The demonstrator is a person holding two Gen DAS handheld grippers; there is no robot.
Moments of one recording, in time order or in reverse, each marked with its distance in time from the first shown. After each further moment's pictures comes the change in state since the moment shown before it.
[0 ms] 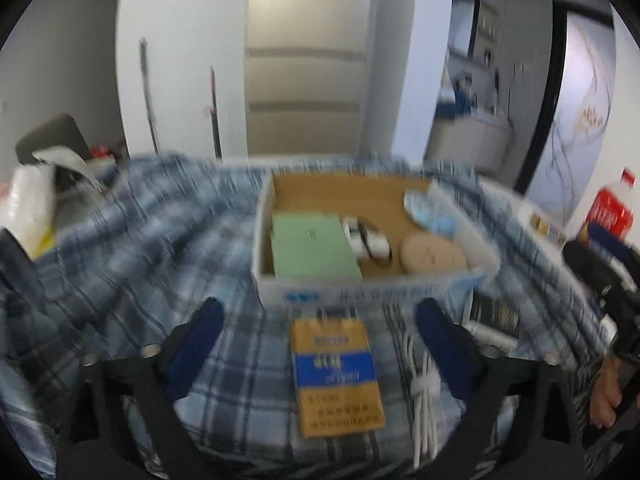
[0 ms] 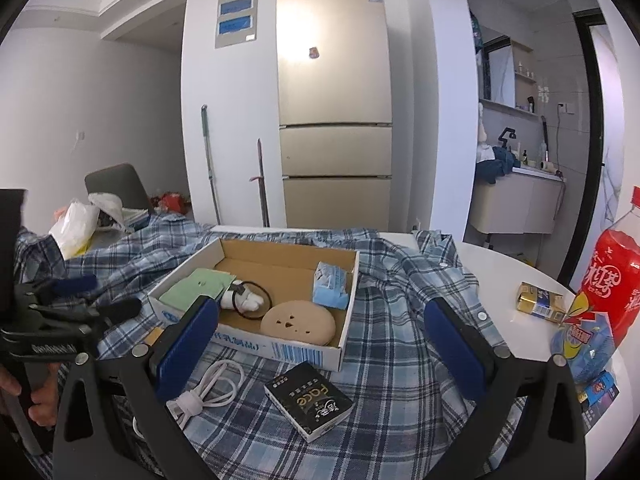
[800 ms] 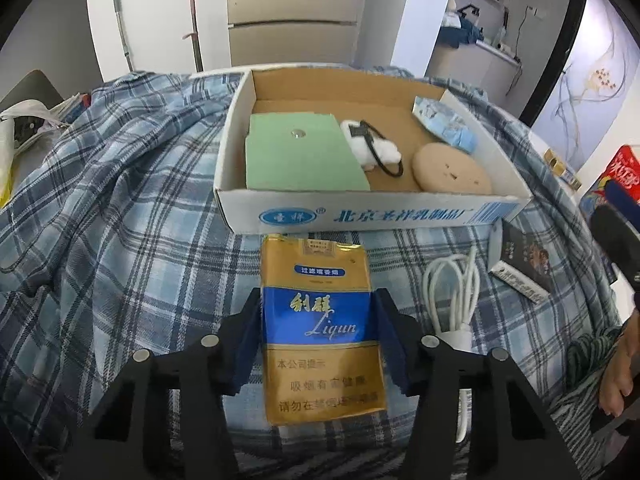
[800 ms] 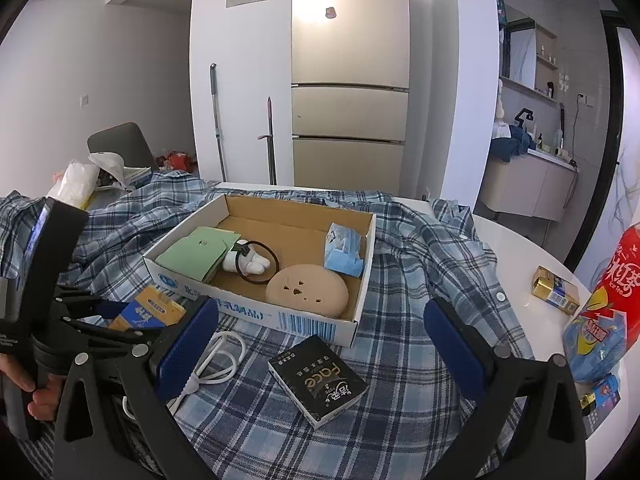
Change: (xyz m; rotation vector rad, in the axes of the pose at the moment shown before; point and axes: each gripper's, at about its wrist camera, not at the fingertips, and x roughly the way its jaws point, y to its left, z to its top) left arm 0.047 0.000 -0.011 -0.001 0.254 -0.033; right arm 0.027 0.010 -0.007 -0.045 0.146 0.020
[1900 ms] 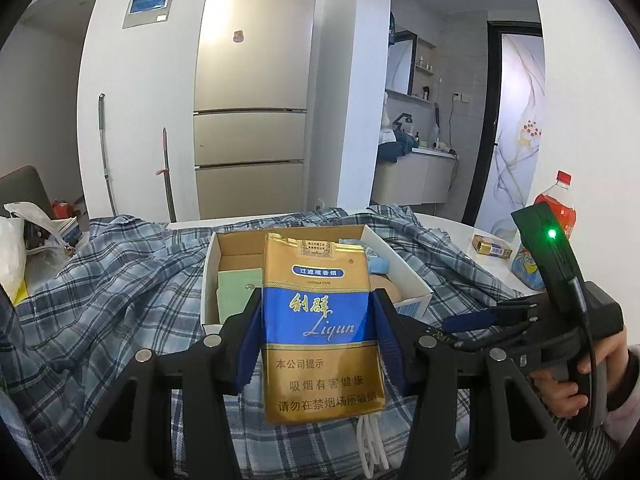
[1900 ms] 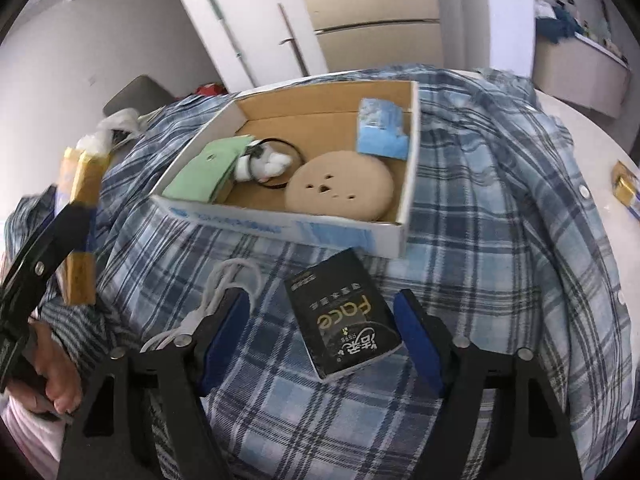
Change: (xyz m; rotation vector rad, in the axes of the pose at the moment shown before) left arm -0.089 -0.030 -0.017 0.132 -0.507 -0.117; right arm 0.063 -0.015 -0.021 0.134 0.404 0.257
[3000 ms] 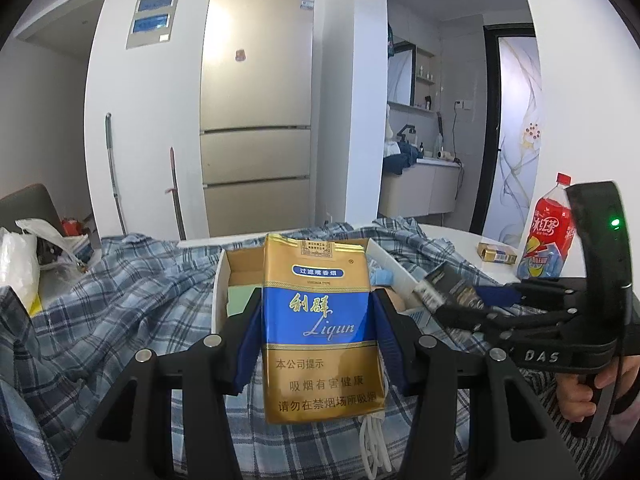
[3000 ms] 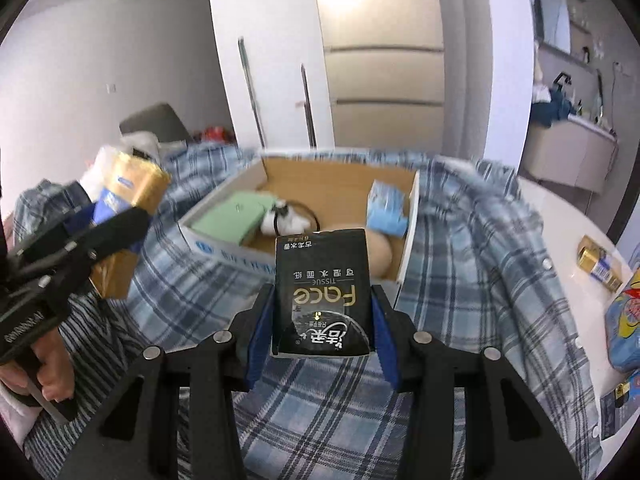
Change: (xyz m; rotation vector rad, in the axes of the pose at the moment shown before) left arm -0.013 0.000 0.002 0.033 -0.067 0.039; right arm -0.048 0.028 -0.014 -0.129 -0.292 -0.088
